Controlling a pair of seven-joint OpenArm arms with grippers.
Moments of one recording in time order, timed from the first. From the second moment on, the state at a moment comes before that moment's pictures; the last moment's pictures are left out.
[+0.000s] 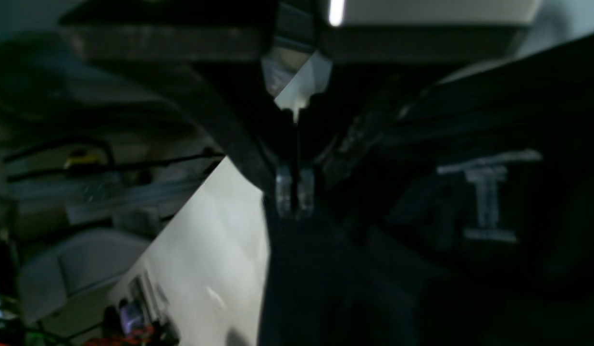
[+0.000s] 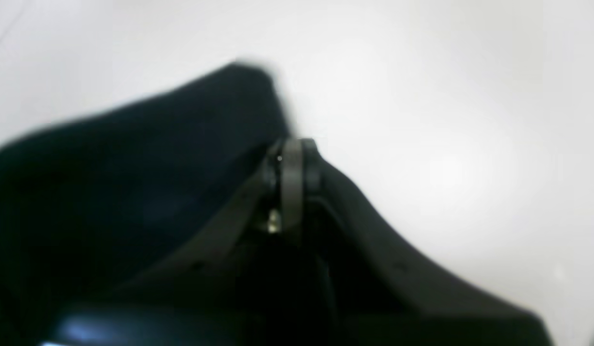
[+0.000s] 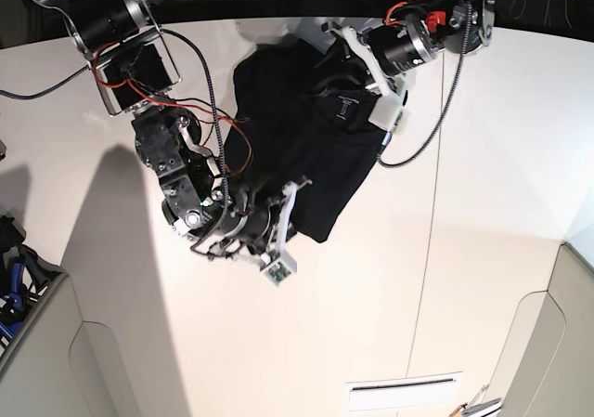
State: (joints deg) left arm 25.7 -2.2 -4.5 102.3 -47.9 -35.9 51.7; right arm 19.6 4.4 -25.3 74.6 13.1 20.3 -49.5
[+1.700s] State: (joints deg) left arm -15.5 -1.7 -7.3 71.3 -27.0 -26.8 48.6; right arm 0.5 8.0 1.1 82.0 43.5 32.8 -65.6
